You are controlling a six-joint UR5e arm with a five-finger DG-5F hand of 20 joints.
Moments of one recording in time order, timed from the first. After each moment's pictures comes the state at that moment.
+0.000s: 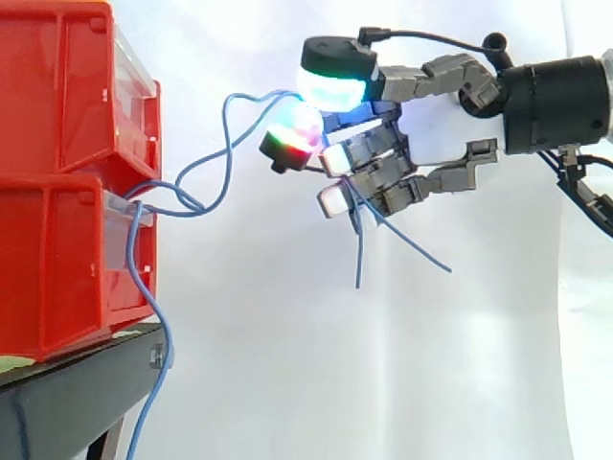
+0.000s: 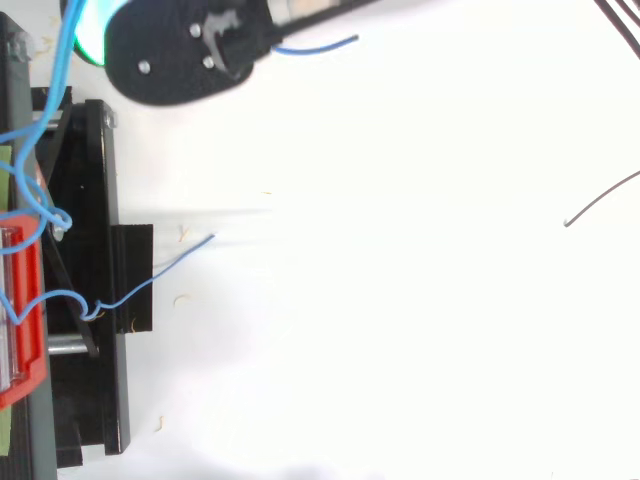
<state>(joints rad) 0.00 -2.32 -0.80 -3.23 -1.36 -0.28</state>
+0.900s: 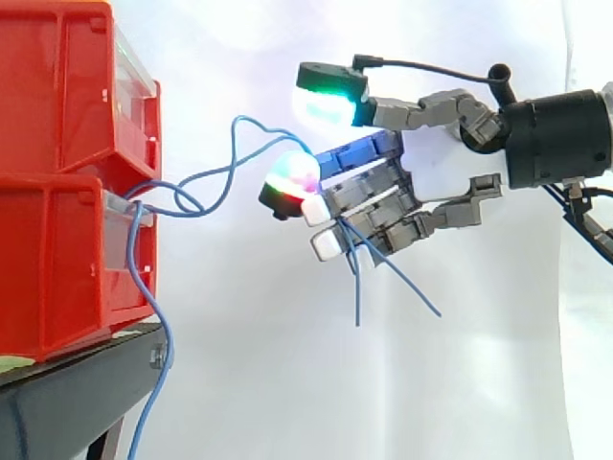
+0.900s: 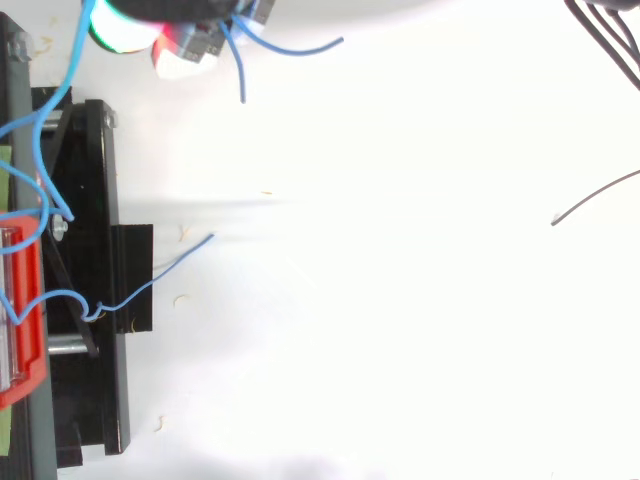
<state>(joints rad) 0.00 -2.33 -0.84 -3.22 -1.34 -0.22</state>
